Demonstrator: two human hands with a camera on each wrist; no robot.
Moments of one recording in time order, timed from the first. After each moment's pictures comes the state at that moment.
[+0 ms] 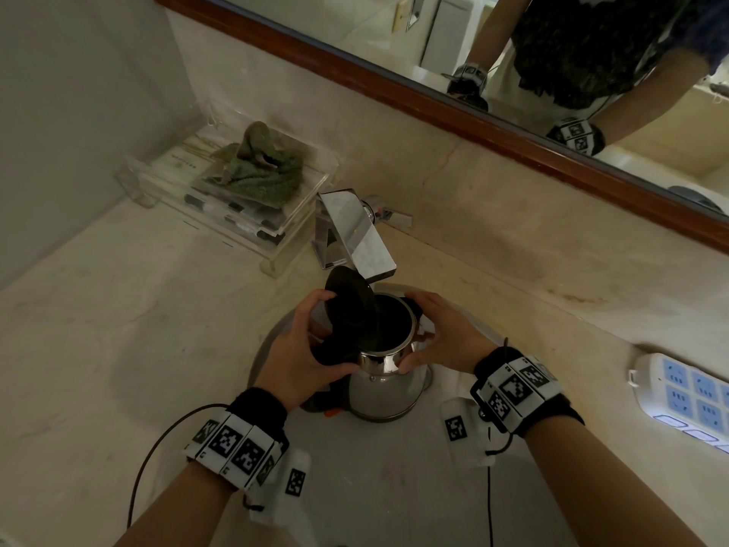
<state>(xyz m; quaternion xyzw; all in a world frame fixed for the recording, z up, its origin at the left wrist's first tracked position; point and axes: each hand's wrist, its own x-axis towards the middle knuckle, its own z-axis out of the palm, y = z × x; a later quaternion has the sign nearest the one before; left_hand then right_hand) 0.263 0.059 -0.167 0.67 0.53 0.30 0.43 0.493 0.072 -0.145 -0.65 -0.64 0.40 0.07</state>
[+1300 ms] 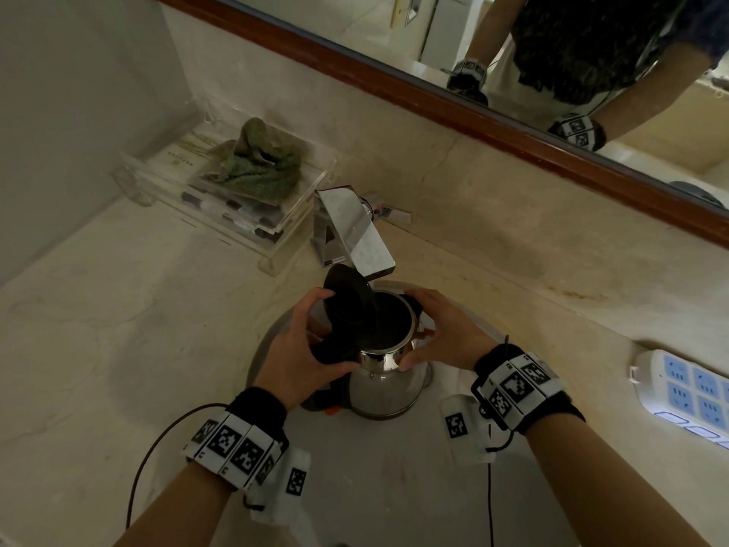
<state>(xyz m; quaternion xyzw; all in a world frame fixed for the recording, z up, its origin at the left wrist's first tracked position) 0.264 0.058 -0.170 0.67 0.52 0.31 0.42 0.495 0.072 -0.144 -0.64 -0.65 0.40 0.08</state>
